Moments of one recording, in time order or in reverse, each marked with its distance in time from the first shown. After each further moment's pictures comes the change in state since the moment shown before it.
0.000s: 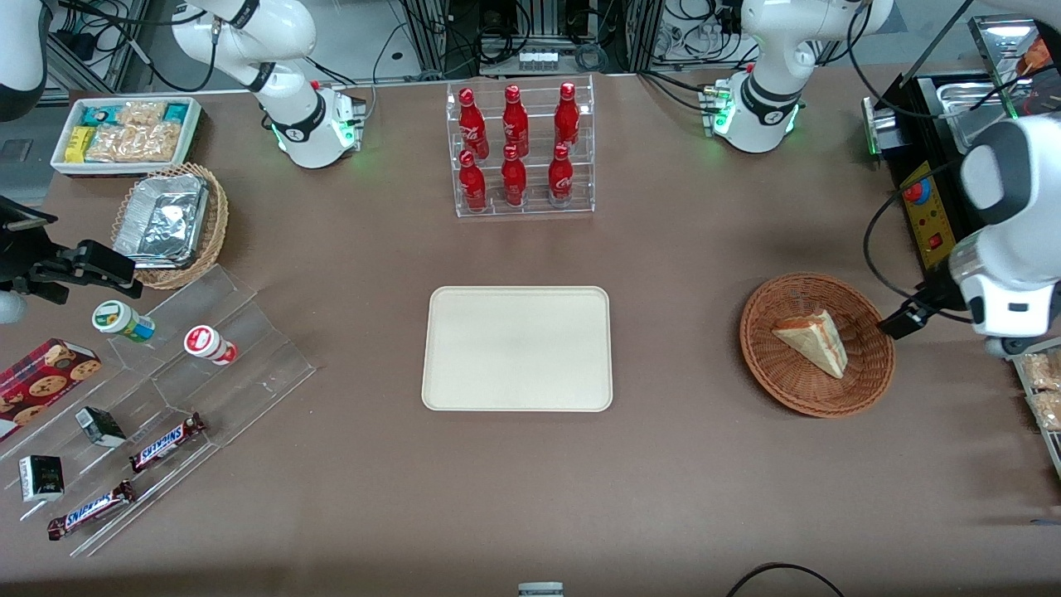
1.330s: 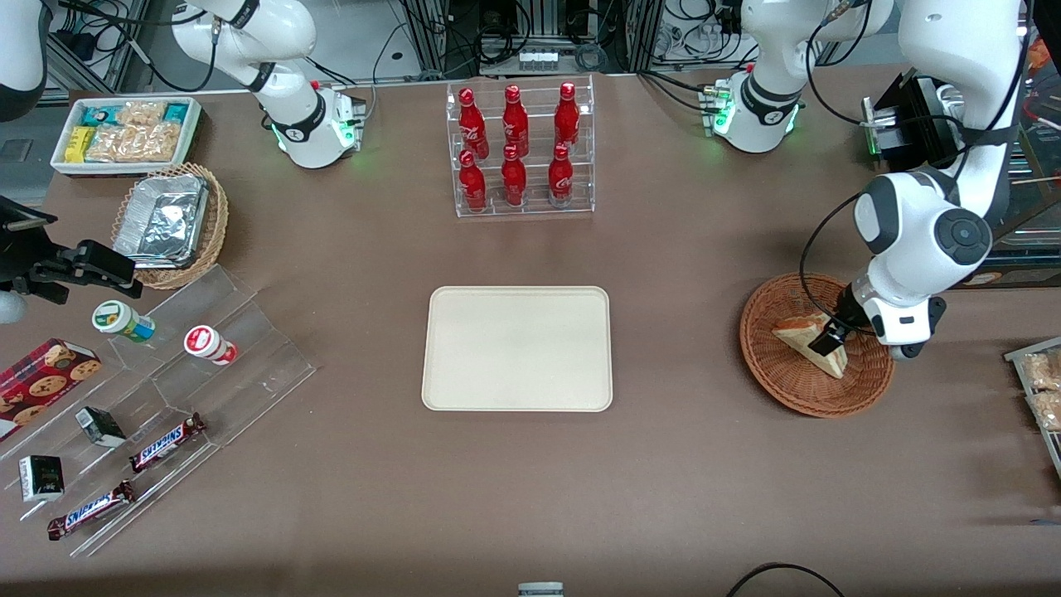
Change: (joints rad) arm -0.041 0.093 -0.010 -0.312 -0.079 0.483 -0.110
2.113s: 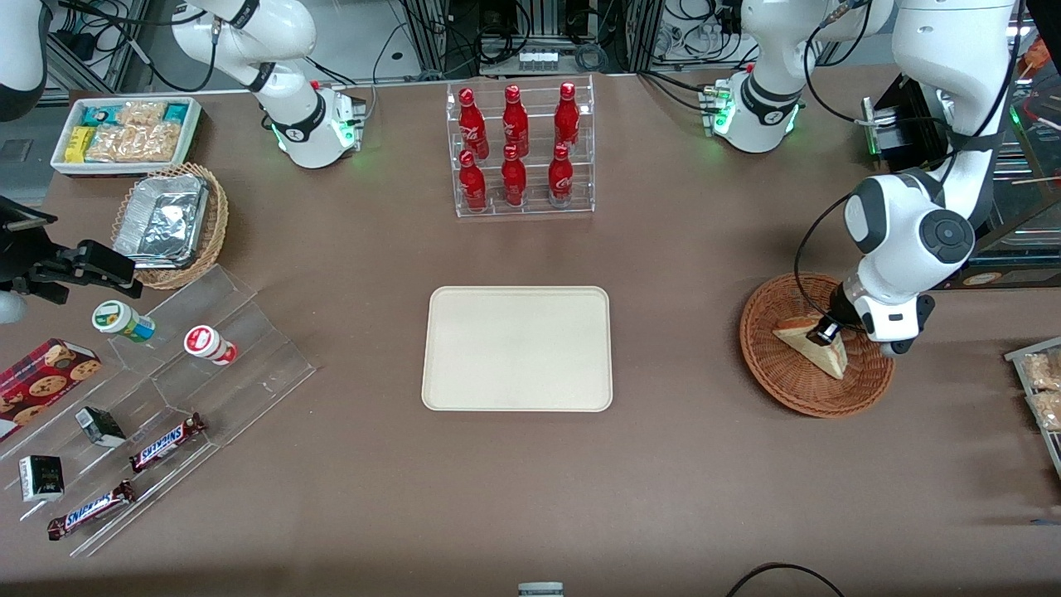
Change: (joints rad) arm 0.000 0.010 -0.001 -0.017 0.000 0.036 0.000
